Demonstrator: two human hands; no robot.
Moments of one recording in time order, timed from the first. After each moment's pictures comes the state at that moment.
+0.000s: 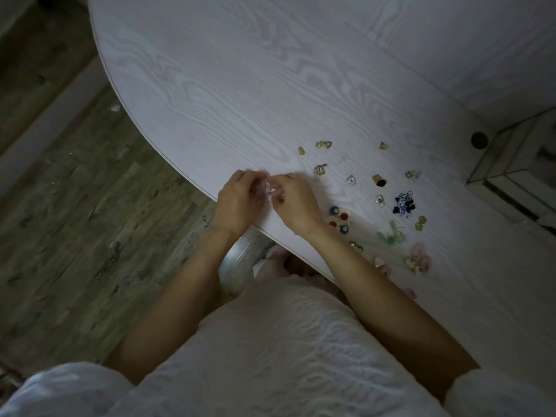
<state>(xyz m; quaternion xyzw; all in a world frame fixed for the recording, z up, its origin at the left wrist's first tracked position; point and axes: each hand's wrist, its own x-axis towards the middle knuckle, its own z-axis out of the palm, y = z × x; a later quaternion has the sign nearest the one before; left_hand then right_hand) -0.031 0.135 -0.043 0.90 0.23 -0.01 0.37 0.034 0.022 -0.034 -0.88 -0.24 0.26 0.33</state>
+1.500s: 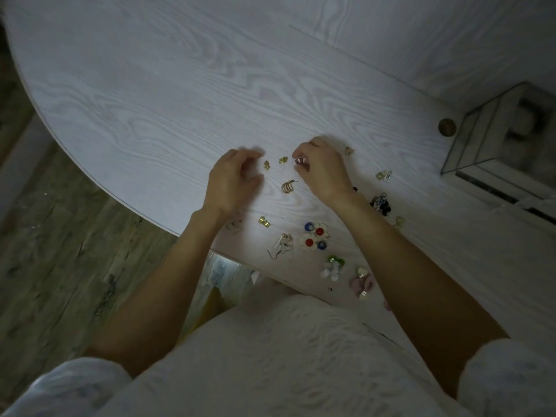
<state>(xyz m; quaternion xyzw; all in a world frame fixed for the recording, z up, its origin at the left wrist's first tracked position) 0.066 0.135 -0.043 0.91 0.14 -0.02 0.39 0.149 -0.034 -0.038 -0.92 -0.21 0.17 0.27</state>
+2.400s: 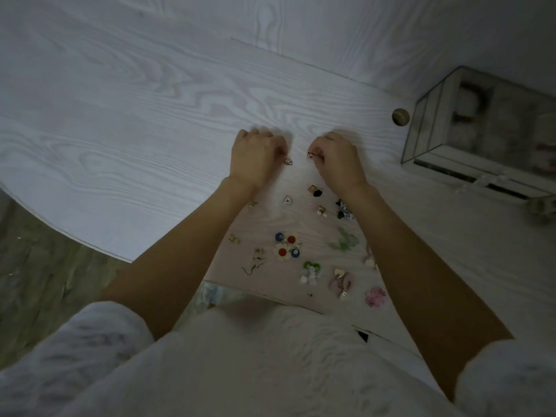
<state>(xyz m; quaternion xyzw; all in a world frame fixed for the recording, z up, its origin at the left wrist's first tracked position) 0.166 0.058 -0.040 0.98 -0.04 -0.03 0.19 0.183 -0.108 -0.033 -0.96 -0.12 0.10 0.24</state>
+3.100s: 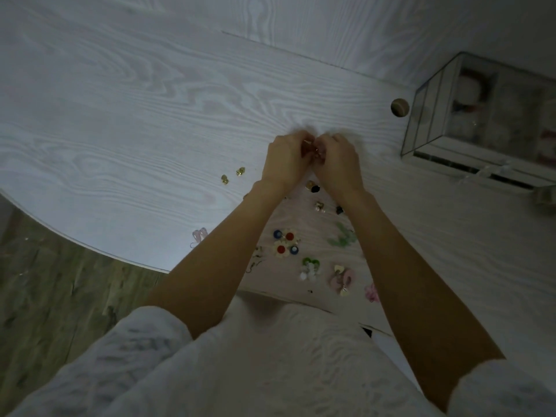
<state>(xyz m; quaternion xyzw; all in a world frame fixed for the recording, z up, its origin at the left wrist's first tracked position) 0.166 0.003 -0.033 0.91 0.02 -0.08 0.41 0.167 -0.108 -0.030 -0.96 -0.03 0.09 0.26</state>
